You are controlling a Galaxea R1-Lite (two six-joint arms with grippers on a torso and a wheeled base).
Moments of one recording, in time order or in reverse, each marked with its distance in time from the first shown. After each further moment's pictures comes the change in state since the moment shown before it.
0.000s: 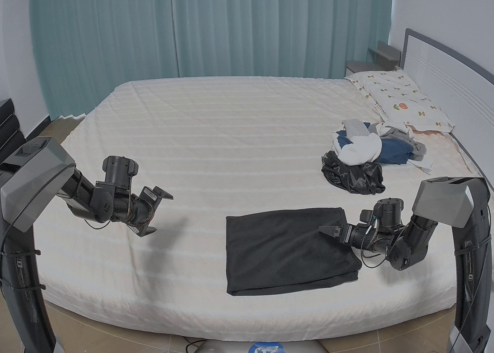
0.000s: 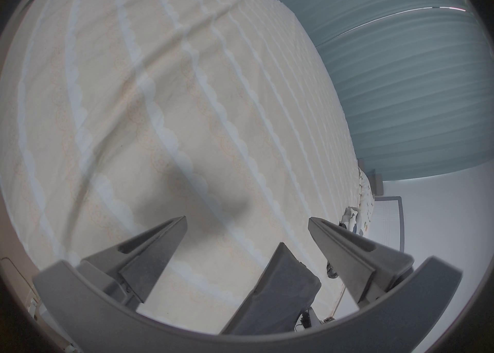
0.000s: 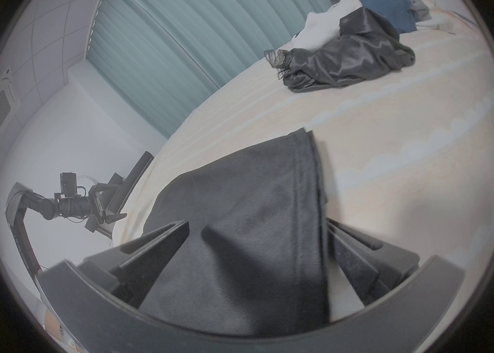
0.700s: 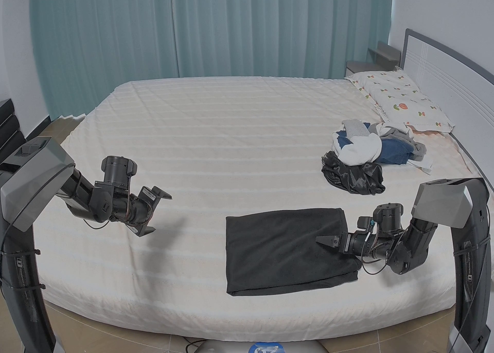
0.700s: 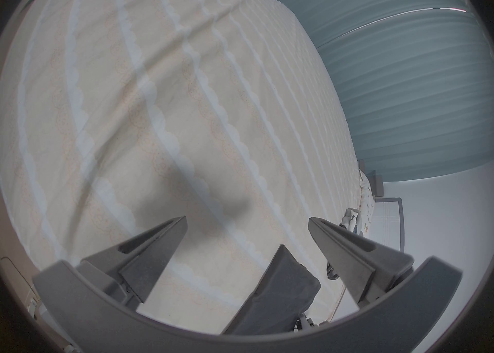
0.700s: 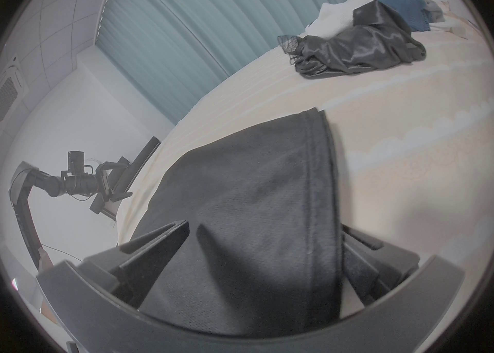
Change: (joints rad) left arm 0.001 0.001 -0.001 0.000 -0.001 0.002; right arm 0.015 0.007 0.039 0.012 0.082 -0.081
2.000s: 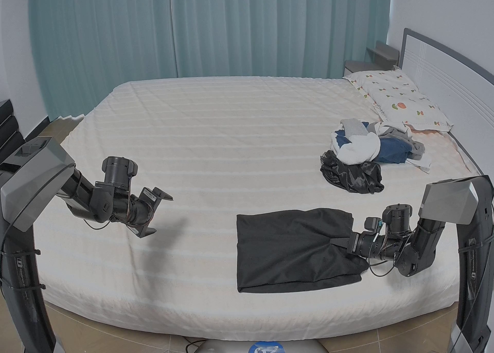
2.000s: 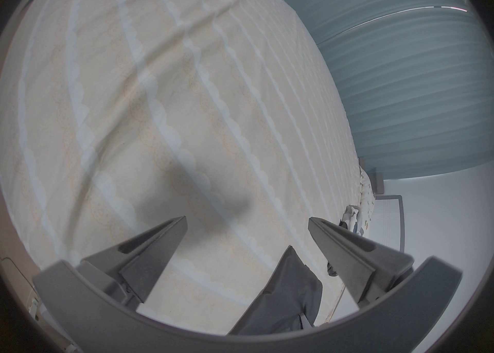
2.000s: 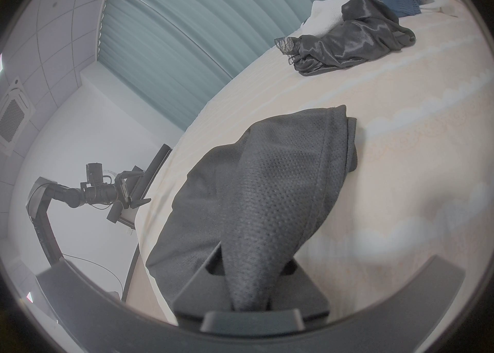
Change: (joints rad) left arm 0.000 0.000 0.001 0.010 -0.011 -0.002; right arm -0.046 -0.029 0.082 -0.086 0.094 0.074
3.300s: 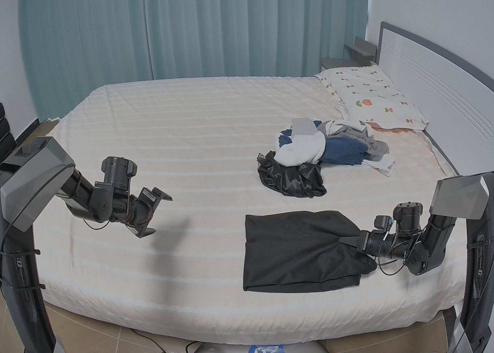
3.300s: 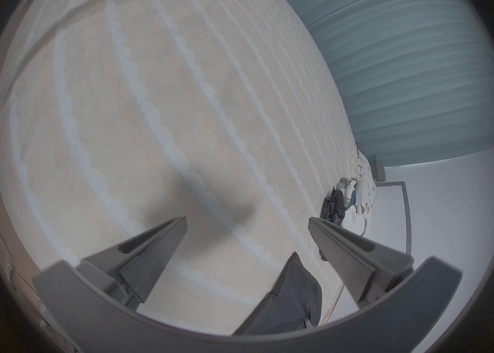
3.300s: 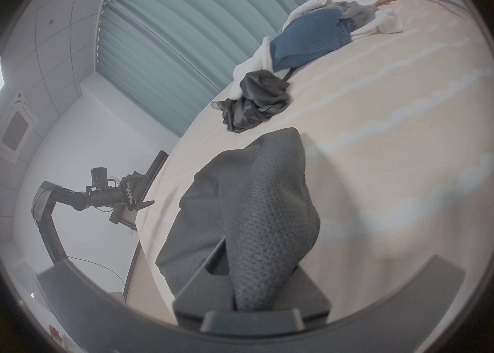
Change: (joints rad) left arm 0.000 0.000 0.001 0.001 0.001 0.002; right arm -0.046 -0.064 0.073 0.000 0.025 -0.013
